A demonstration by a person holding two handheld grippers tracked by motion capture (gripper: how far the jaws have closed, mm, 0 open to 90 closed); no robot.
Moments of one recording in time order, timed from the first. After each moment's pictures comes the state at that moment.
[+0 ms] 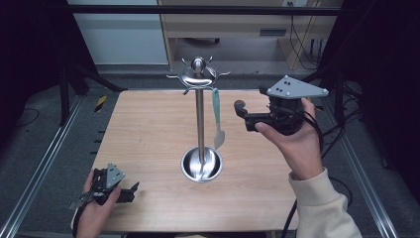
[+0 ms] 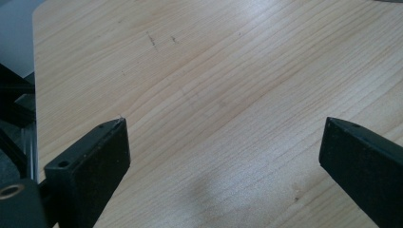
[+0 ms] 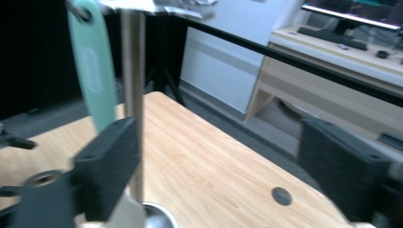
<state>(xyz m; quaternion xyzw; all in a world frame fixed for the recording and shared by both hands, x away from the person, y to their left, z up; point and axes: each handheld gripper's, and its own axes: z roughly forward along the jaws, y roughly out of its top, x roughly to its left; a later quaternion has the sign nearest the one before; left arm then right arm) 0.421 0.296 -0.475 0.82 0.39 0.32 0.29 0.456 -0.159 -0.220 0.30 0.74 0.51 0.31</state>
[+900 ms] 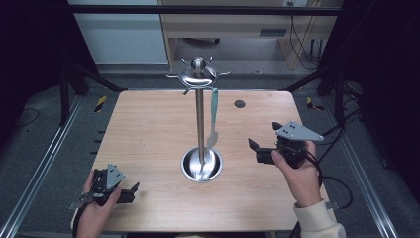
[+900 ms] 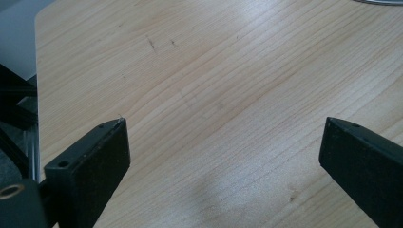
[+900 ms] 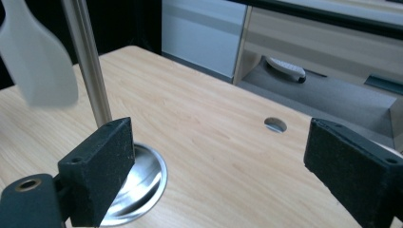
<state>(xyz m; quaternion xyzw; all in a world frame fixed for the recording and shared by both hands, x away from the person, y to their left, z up) 0.419 0.295 -0.474 0.82 0.39 0.32 0.29 0.448 -0.198 -0.336 0.37 0.73 0.48 0.31</state>
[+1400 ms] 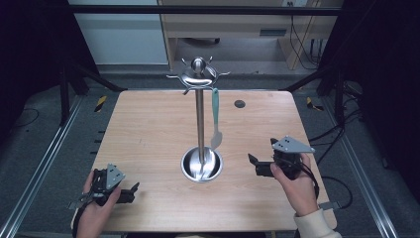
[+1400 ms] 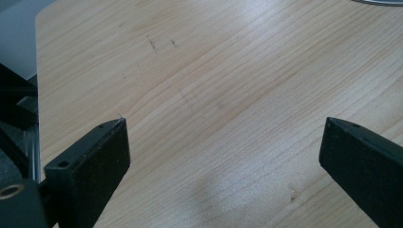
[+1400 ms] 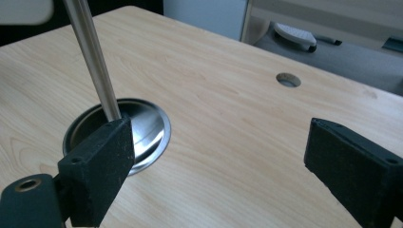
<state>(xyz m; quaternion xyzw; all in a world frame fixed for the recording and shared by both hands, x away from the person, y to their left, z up) 0.419 0.295 -0.474 0.82 0.39 0.32 0.29 0.445 -0.204 -0.387 0.39 0.75 0.45 0.27</state>
